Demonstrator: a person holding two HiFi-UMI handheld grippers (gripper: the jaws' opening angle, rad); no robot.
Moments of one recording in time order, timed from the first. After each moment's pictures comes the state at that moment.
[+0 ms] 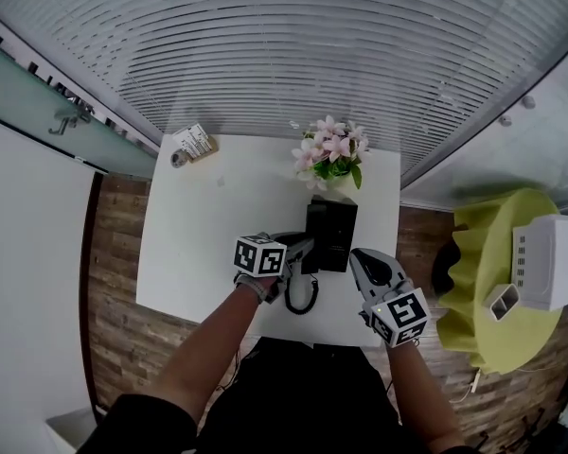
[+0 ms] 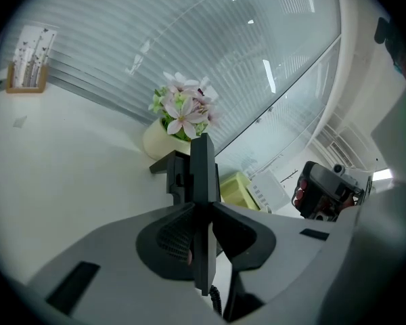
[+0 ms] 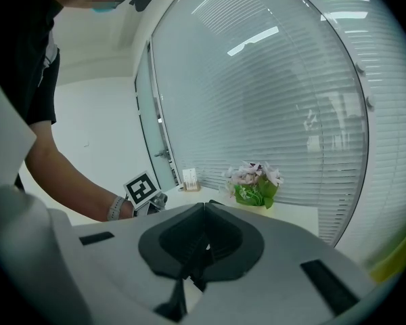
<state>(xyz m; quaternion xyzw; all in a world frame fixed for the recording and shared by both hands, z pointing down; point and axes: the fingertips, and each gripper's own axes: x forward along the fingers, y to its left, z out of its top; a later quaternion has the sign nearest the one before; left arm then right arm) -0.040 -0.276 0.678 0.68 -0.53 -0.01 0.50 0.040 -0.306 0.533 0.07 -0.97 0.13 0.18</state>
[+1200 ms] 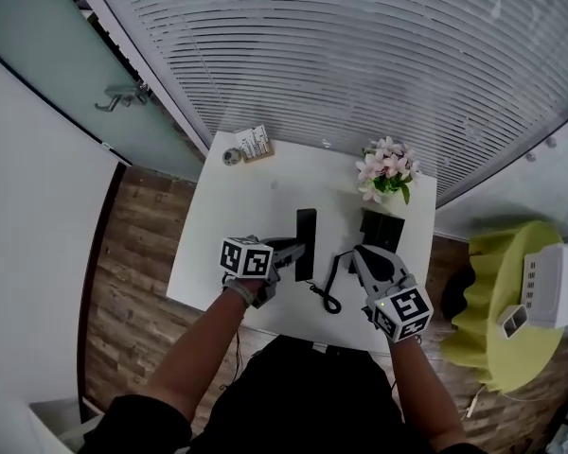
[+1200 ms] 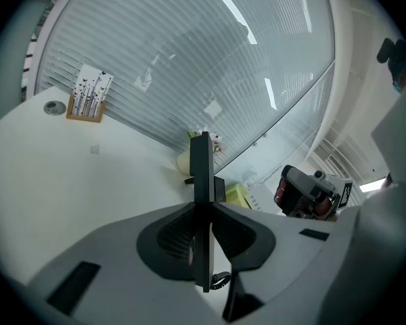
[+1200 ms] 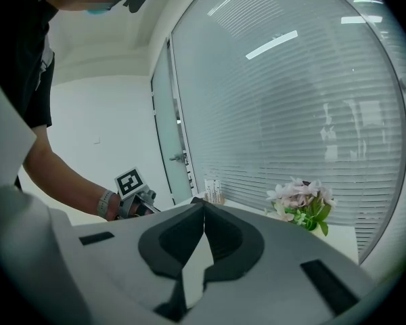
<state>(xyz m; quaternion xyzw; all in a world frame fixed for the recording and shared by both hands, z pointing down) -0.147 -0.154 0.623 0.67 -0.56 -0.06 0.49 -0.061 -0.219 0.495 0.03 -0.98 0.09 0.16</state>
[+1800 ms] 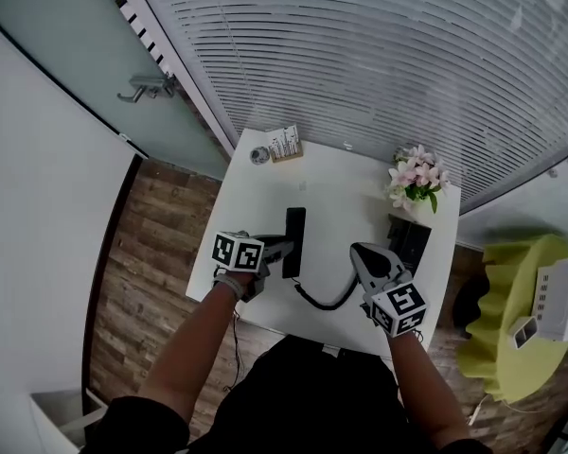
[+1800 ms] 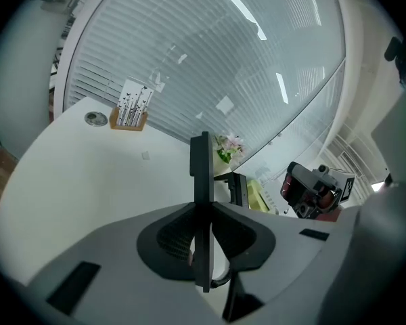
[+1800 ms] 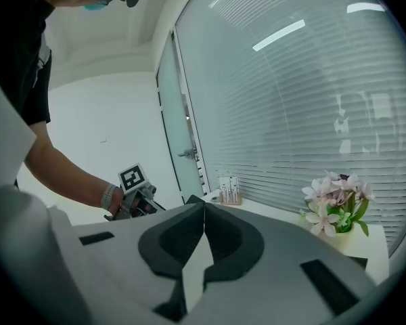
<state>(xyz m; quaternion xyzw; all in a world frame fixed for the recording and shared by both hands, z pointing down) -0.230 -0.091 0.629 0.64 -0.59 -0.02 0.49 -0.127 -0.176 0.512 -0.01 -0.98 0.10 0.17</state>
